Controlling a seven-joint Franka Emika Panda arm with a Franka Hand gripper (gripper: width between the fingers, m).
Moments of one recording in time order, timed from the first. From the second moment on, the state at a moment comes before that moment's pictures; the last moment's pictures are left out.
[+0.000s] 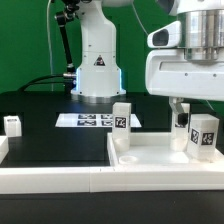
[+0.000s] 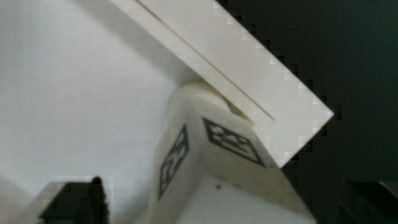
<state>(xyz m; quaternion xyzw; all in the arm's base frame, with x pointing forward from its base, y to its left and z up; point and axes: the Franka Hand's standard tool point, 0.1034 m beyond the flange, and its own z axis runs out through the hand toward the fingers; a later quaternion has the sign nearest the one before) 0.631 0.120 0.082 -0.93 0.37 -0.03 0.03</state>
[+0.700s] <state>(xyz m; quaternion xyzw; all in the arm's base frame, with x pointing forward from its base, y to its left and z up) 0.631 0.120 0.081 -0.99 0.13 -0.04 0.02</state>
